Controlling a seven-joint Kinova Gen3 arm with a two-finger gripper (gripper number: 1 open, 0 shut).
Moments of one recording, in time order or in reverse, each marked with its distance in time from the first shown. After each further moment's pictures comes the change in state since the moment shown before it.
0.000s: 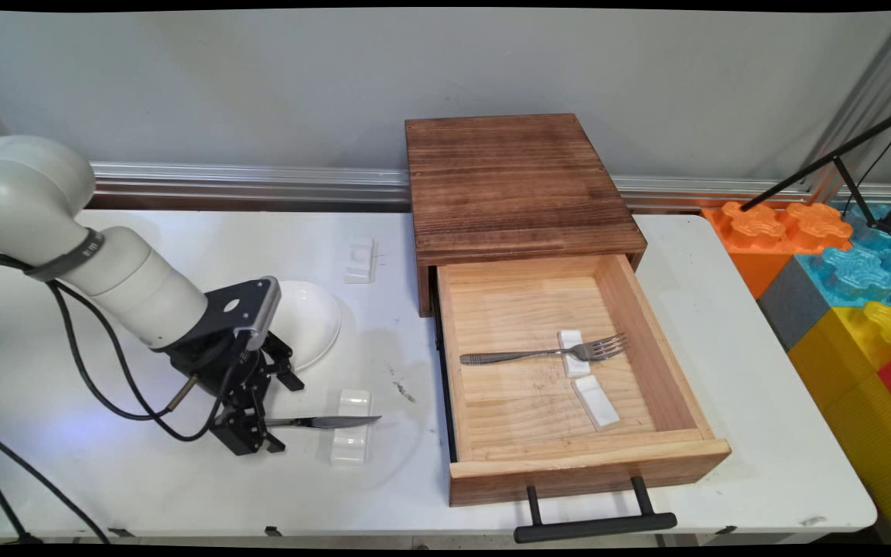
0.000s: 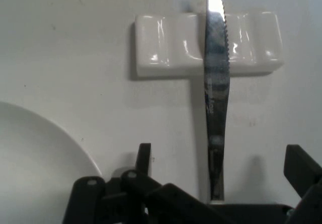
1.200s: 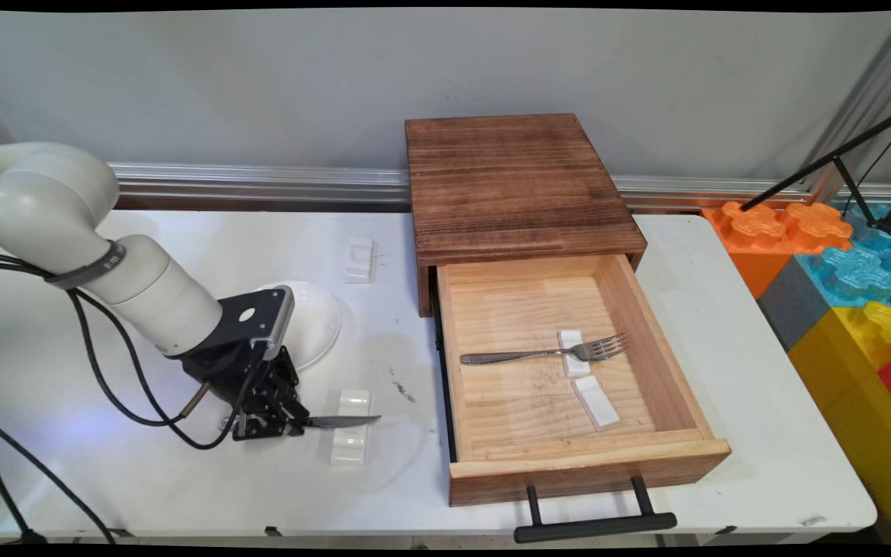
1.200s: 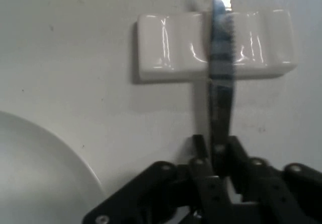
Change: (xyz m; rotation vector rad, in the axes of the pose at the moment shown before) arm 0.011 0.002 0.012 0.012 -0.046 0.010
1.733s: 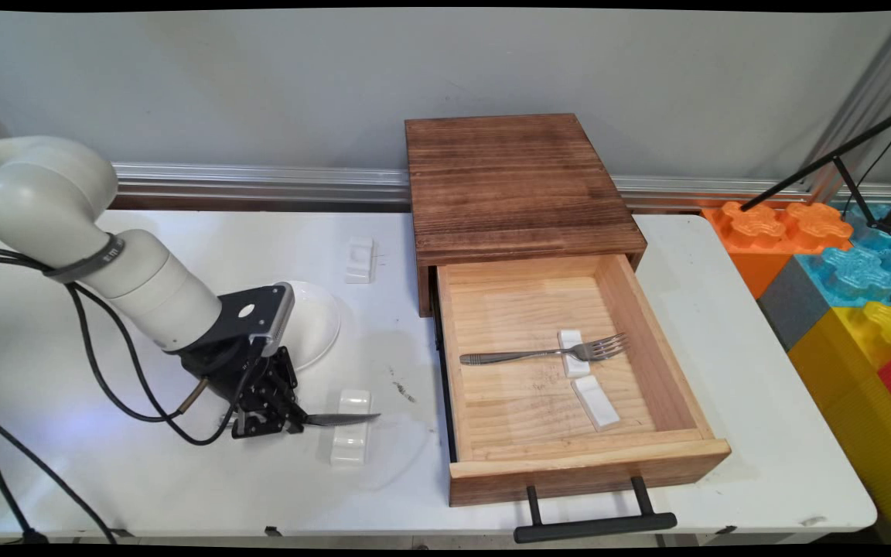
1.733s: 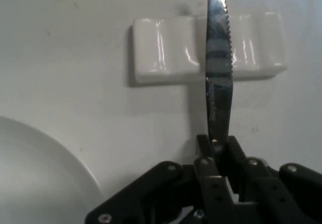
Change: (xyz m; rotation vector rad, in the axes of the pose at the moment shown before) arm 0.002 -0.002 -0.006 -0.009 0.008 0.001
